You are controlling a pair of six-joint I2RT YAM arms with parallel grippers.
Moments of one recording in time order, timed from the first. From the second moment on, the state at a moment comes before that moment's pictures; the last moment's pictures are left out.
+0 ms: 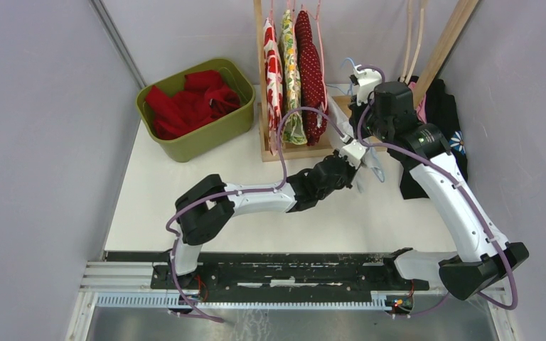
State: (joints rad) left arm -1.14 1.98 1.38 0.42 -0.33 -0.11; right arm 0.43 1.26 1.50 -0.73 0.09 -0.01
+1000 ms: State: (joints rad) left arm -1.14 1.11 1.53 -0.22 -0.20 0.17; right arm 0.43 1.29 1.50 -0.69 0.21 -0.08
